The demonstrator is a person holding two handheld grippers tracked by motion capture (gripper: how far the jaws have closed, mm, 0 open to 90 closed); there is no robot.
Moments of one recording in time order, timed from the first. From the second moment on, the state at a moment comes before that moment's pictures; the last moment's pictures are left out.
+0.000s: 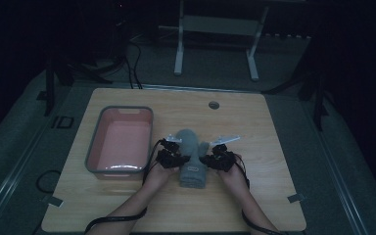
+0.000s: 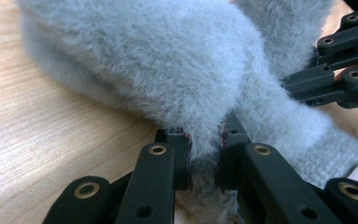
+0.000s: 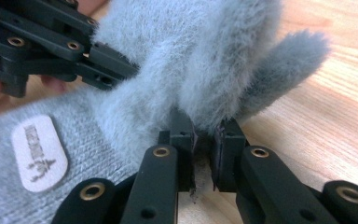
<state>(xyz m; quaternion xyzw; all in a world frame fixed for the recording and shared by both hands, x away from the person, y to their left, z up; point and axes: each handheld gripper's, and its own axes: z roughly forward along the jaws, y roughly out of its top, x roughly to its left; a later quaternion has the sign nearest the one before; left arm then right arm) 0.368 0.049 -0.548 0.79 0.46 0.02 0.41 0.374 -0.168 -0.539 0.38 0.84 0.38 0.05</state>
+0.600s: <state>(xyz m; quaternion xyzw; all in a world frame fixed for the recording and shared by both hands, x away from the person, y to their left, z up) 0.359 0.058 -0.480 0.78 0.42 0.05 0.45 0.364 -0.176 -0.478 0.36 0.82 0.44 0.06</state>
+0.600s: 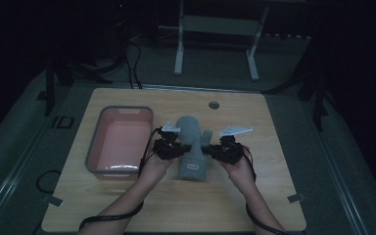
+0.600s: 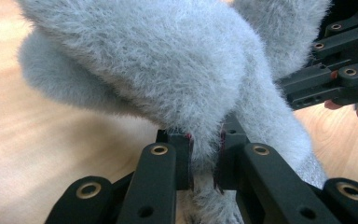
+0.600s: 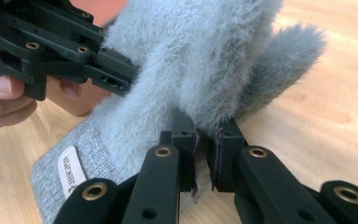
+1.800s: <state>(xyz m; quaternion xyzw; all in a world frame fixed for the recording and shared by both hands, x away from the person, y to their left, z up) 0.343 0.214 -0.385 0.75 0.46 0.15 0.44 0.386 -0.016 -0.386 0.24 0.84 0.48 0.08</state>
